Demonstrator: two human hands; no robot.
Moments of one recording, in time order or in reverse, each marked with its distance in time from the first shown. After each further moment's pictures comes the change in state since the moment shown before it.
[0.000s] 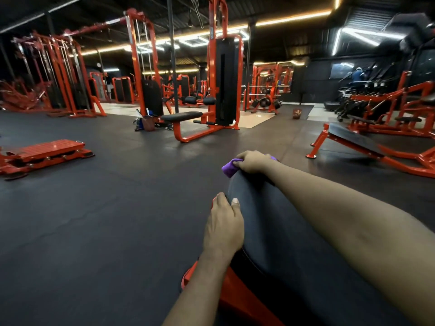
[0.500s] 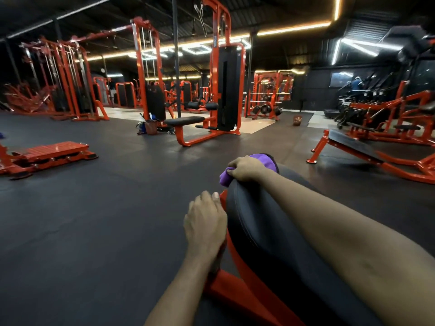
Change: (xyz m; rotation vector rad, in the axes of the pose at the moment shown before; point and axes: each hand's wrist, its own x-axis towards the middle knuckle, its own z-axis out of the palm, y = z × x) left_hand -0.012 -0.028 -0.041 0.264 0.223 0.042; right_hand -0.031 -0.042 0.018 -0.082 0.034 -0.093
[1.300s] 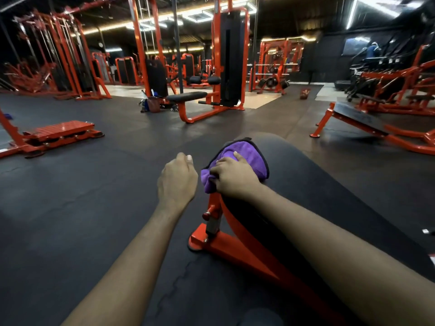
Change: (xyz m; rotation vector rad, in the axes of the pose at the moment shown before) left_hand -0.011 -0.012 -0.062 0.053 0.062 0.029; right_hand -0.145 -0.055 0.040 -0.085 0.199 -0.288
